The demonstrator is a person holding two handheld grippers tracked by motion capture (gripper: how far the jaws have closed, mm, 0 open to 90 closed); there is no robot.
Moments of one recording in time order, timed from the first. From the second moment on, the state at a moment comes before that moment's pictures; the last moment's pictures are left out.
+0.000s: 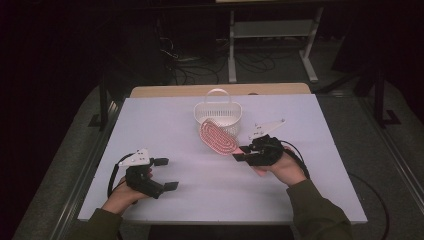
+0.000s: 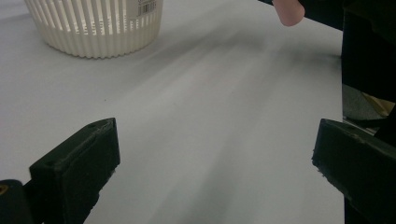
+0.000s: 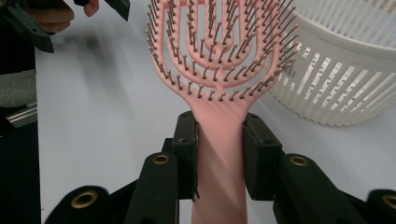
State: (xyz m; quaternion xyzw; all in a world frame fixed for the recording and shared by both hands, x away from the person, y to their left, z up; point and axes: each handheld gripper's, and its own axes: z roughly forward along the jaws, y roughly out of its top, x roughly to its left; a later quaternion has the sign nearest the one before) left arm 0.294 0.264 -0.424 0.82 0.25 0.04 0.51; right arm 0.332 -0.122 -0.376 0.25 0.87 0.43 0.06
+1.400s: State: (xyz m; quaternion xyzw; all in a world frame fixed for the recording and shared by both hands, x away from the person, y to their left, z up) left arm 0.327 0.222 -0.392 0.82 0.22 0.01 0.54; right arm 0.332 -0.132 -0.374 0.26 0.86 0.44 0.07
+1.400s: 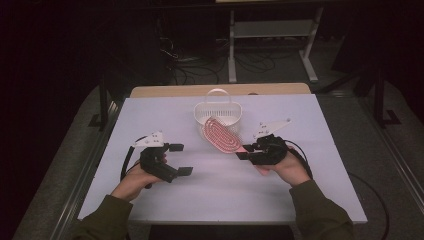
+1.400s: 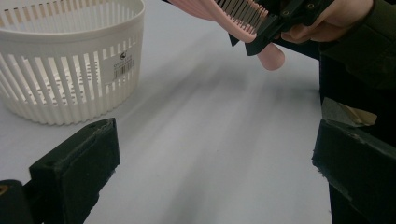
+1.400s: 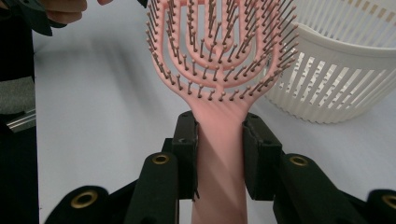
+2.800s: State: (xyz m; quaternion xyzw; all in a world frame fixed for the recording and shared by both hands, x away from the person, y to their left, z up) left arm 0.345 0.199 -0.379 0.80 0.22 0.00 0.56; right arm 0.334 -0.132 -0.380 0.26 0.86 0.44 0.08
